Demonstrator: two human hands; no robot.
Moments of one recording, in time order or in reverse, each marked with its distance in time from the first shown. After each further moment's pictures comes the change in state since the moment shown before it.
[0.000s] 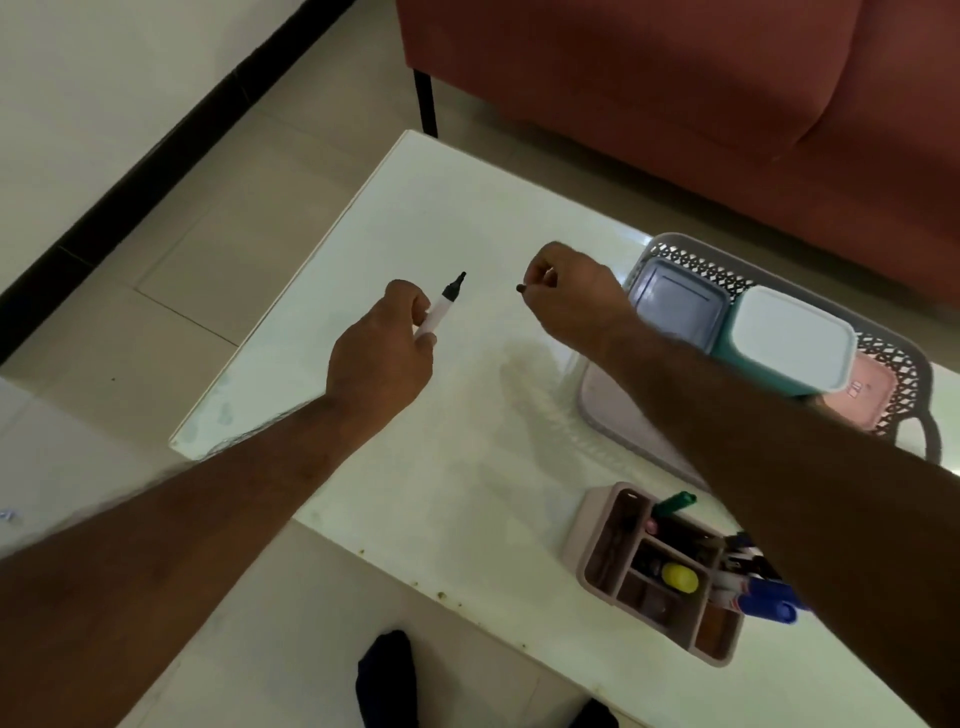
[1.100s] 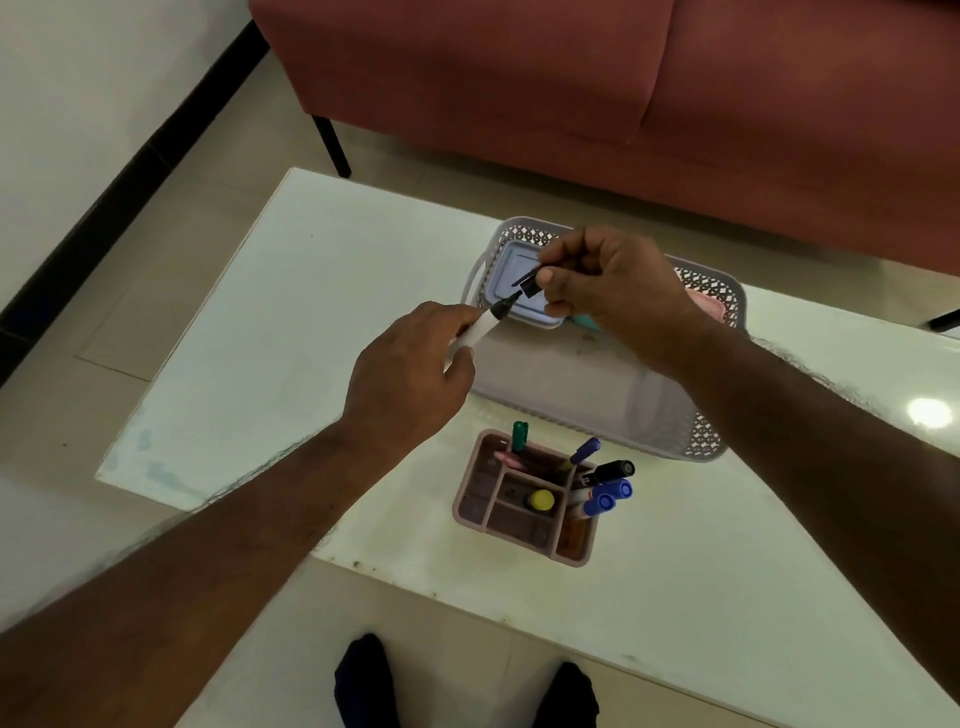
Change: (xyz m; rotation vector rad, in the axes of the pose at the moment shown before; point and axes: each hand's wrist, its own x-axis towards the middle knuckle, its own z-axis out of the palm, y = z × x) left_hand -0.078 0.162 0.014 -0.047 -0.038 0.443; right_hand -0.123 0.081 -0.149 0.570 0.035 -0.026
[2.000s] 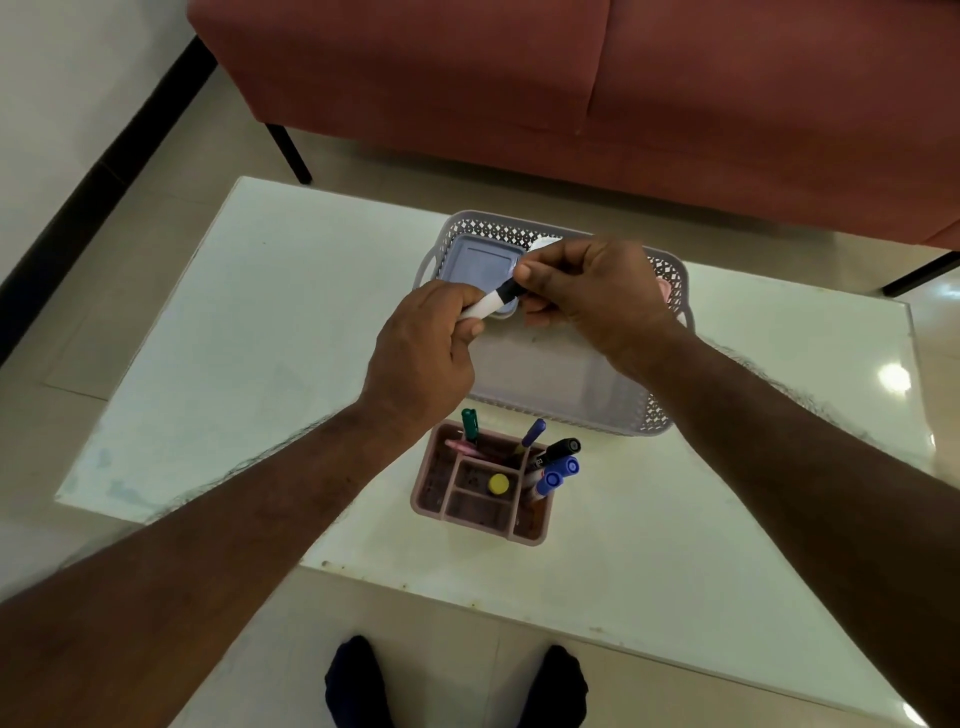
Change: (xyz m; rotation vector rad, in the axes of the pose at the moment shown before) left_hand 0.018 0.049 0.028 -0.122 0.060 0.093; right_hand -0.030 0.014 -0.024 0.072 0.152 0.038
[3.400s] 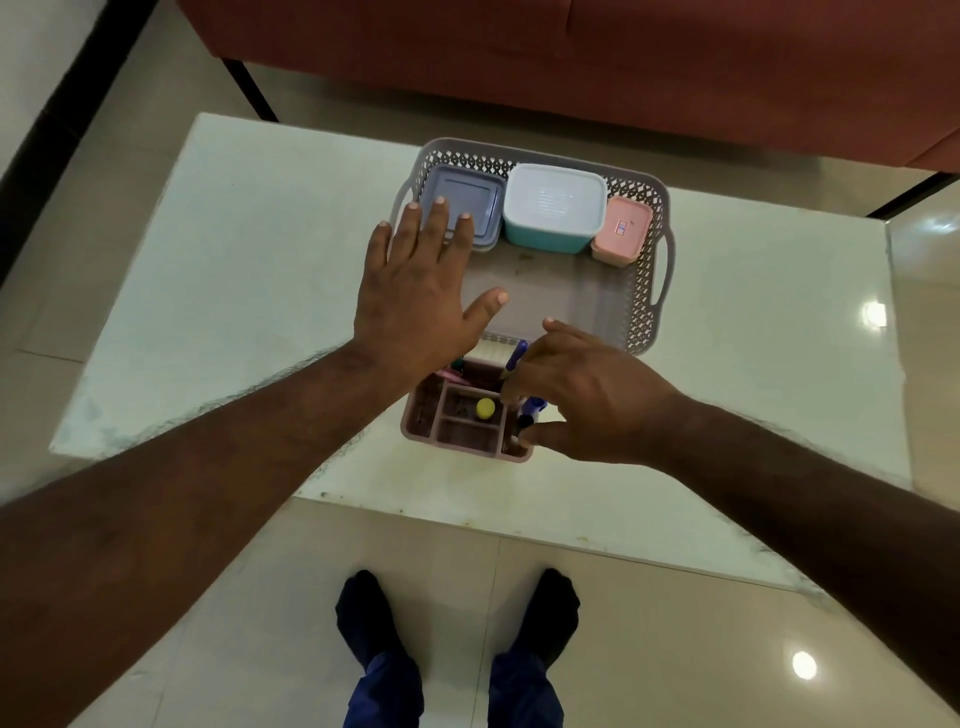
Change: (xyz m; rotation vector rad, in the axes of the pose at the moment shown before) left_hand -0.009 0.002 0.015 0.645 -0.353 0.009; right_hand -0.111 0.058 -0.007 -0.993 -0.522 -0.507
